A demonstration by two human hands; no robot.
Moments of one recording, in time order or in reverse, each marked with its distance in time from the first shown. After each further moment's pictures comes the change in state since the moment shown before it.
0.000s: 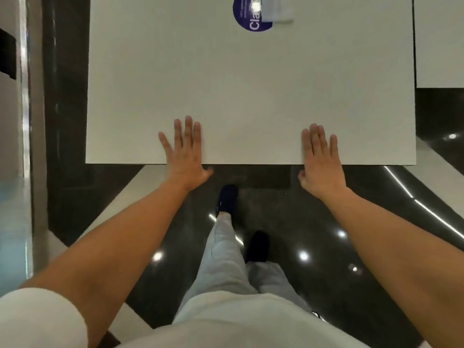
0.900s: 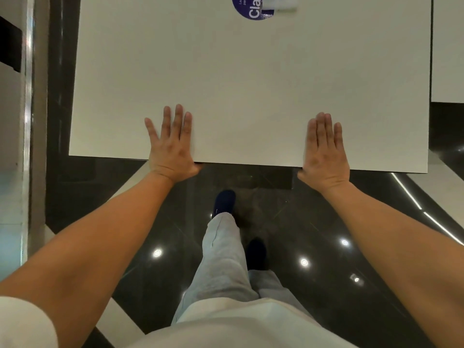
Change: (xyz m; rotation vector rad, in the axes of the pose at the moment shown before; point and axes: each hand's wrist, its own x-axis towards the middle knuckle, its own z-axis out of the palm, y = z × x) left_hand 0.034 -0.007 0.003 -0.002 0.187 0.092; right_hand 0.048 0.029 0.004 0.124 0.140 -0.085
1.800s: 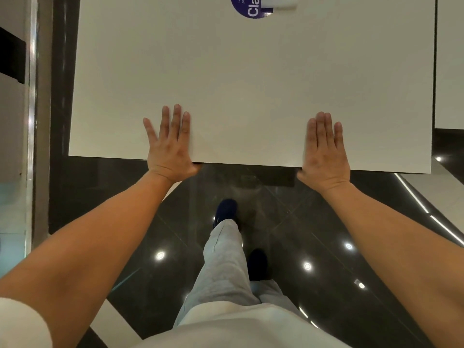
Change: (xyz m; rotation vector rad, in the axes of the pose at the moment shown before) left_hand 0.061 -0.012 -0.010 0.032 0.011 -0.009; right_hand 0.058 0.020 -0.015 -0.007 0.013 -0.015
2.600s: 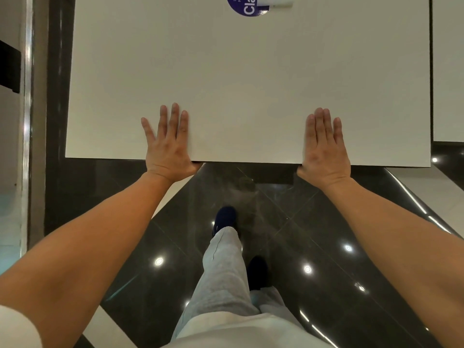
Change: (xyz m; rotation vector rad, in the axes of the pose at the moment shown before) left_hand 0.036 -0.007 -0.008 -0.025 -0.001 0.001; right_hand 0.038 0.013 -0.006 0.005 0.037 -0.013
